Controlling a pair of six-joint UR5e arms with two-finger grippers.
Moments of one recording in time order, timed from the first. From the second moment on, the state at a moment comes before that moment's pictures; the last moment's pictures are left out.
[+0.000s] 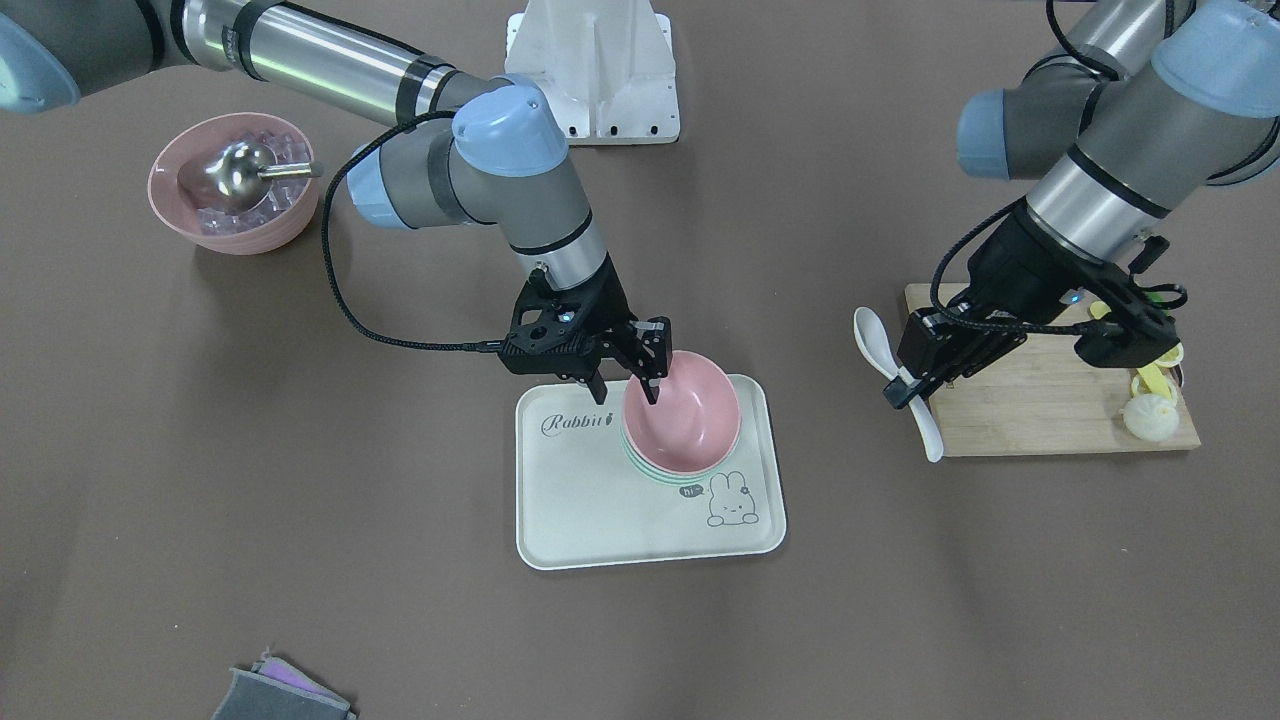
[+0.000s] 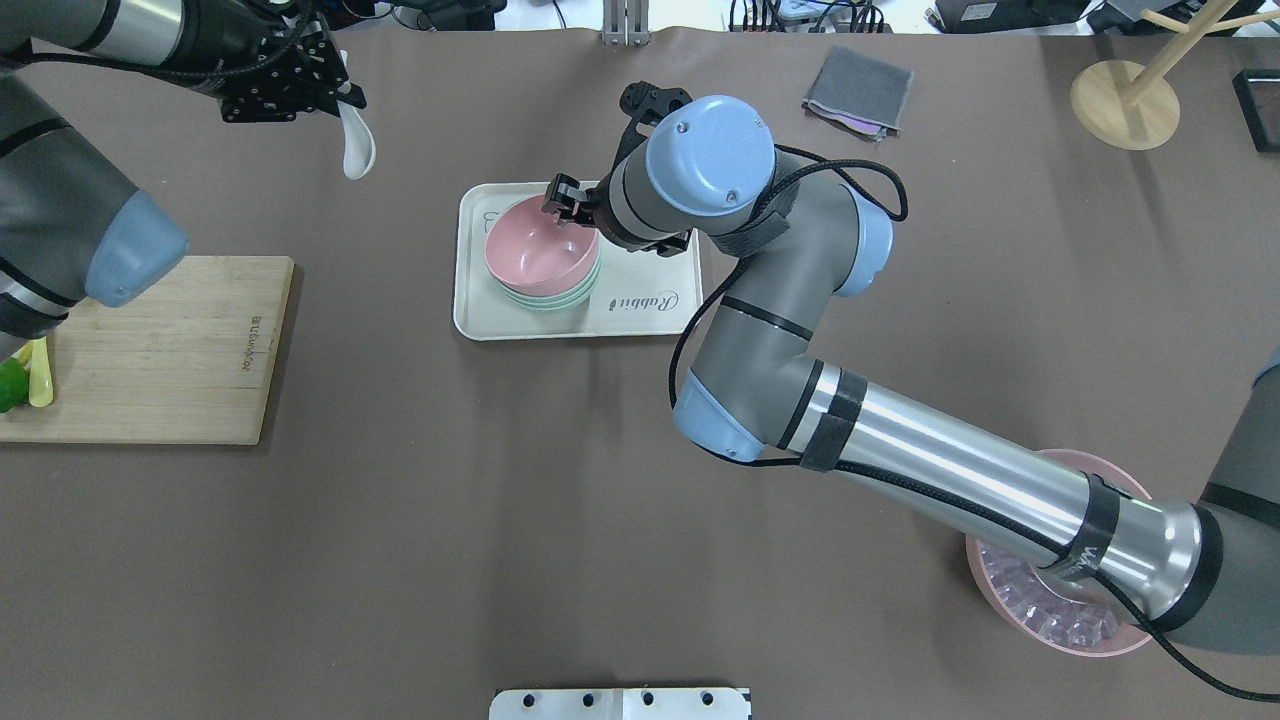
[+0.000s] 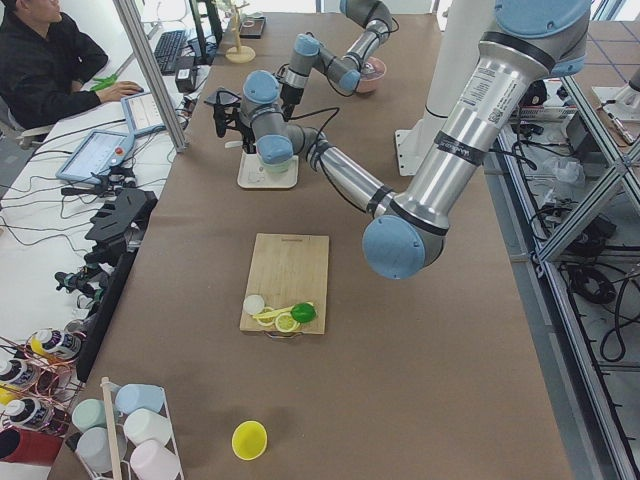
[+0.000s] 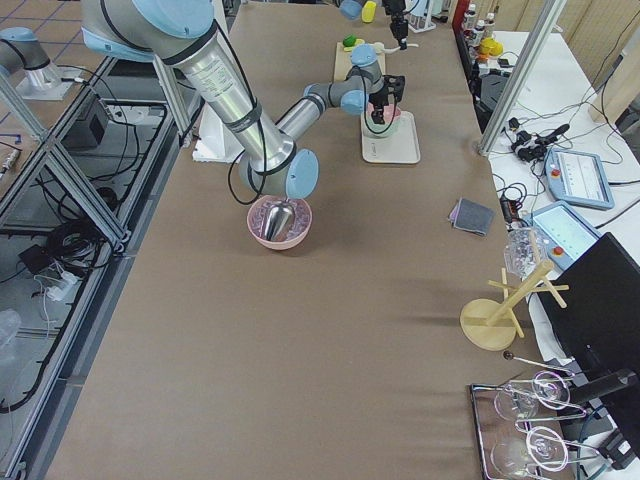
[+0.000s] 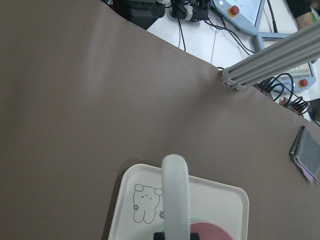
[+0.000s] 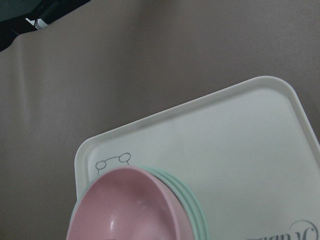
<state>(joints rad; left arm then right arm) -1.02 -2.10 -1.64 -2.18 -2.18 -1.47 0.63 -0.71 1.37 -1.11 1.78 1.49</state>
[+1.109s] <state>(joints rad) -0.73 -2.21 -1.43 -2.37 -1.85 -1.60 0.87 -0.85 1.47 -1.11 2.09 1.33</state>
